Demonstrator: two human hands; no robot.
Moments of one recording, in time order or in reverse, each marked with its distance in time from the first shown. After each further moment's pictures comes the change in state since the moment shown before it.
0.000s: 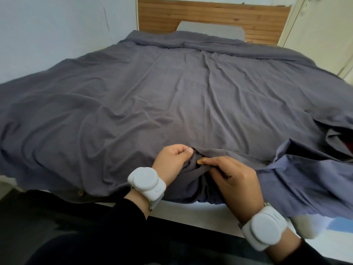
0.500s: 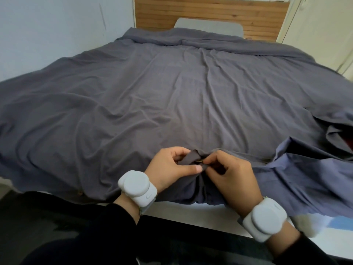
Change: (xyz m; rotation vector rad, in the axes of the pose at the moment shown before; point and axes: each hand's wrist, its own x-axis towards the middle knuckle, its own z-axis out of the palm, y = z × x) left_hand -0.008 -0.003 -0.008 0.019 -0.159 0.090; right_hand 0.008 0.008 0.006 0.067 -0.091 0.184
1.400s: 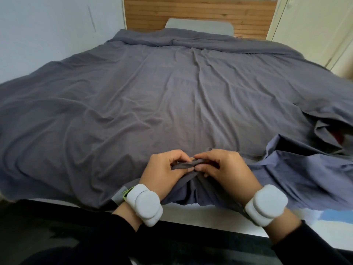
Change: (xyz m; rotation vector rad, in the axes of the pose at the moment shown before) left_hand -0.003 -0.006 0.011 0.227 0.101 0.240; right_hand 0.015 0.017 -0.015 0.031 -0.286 0.017
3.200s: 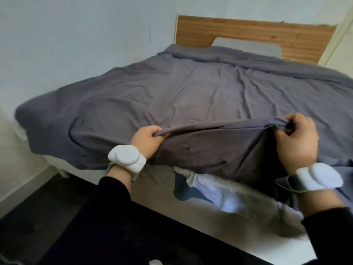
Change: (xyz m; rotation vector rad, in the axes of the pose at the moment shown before) left_hand -0.002 -0.013 -0.162 0.320 0.326 -0.284; right_hand 0.076 -0.022 -0.031 -0.104 0.612 0.242
